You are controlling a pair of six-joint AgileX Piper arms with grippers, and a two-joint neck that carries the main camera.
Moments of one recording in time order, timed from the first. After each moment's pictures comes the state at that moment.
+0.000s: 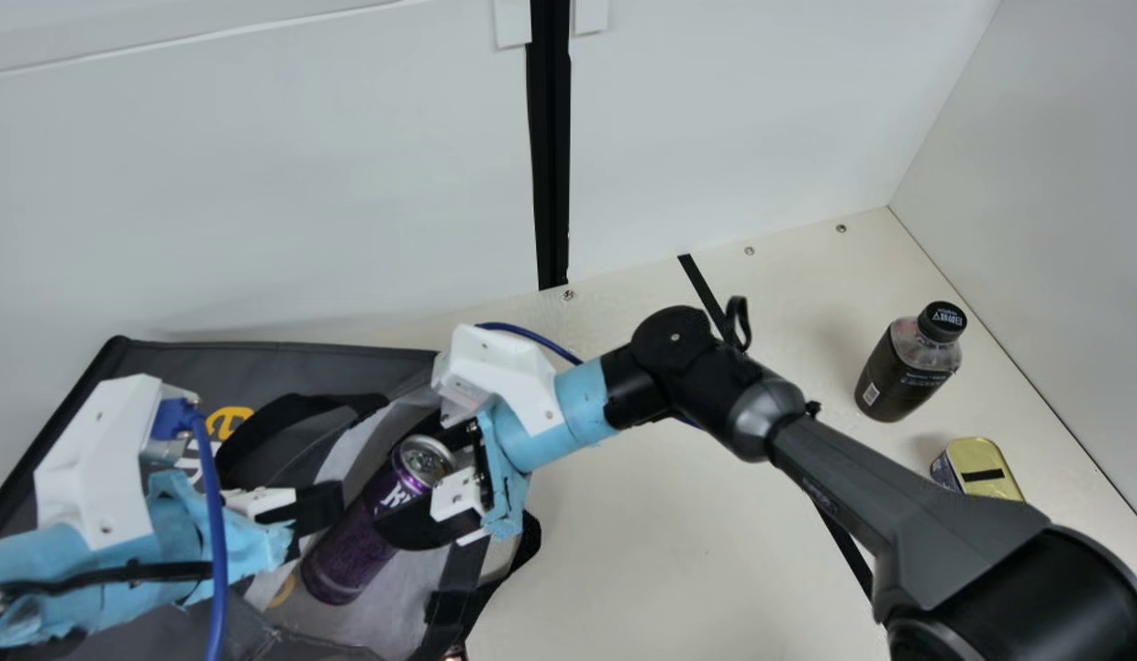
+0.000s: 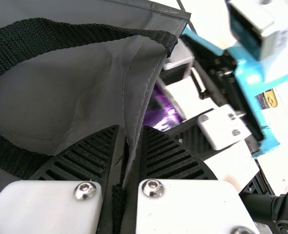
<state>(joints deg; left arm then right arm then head) -19.3 82.2 -75.3 -38.1 56.0 14.5 13.0 105.1 -76.4 73.3 65.5 -86.0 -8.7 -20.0</state>
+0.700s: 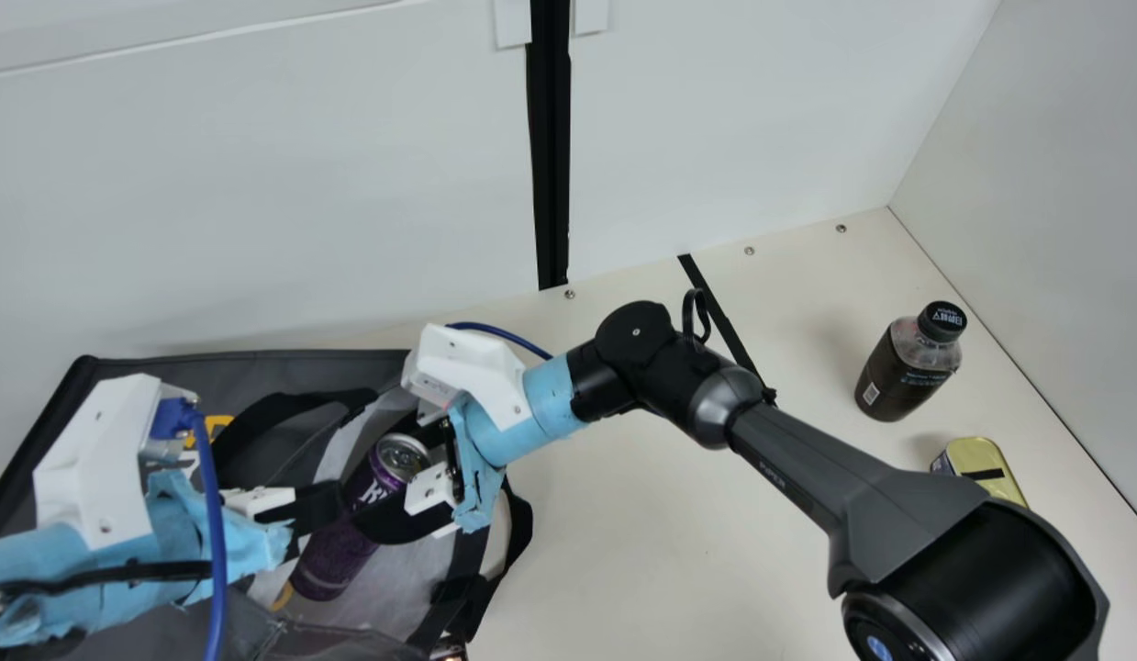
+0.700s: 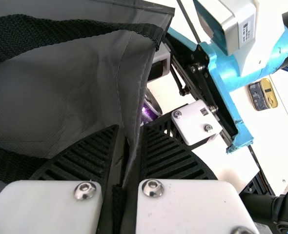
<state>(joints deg) -19.3 82.2 -75.3 -38.1 56.0 14.5 14.7 108.9 -81.1 72.3 64.5 -84.1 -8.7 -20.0</state>
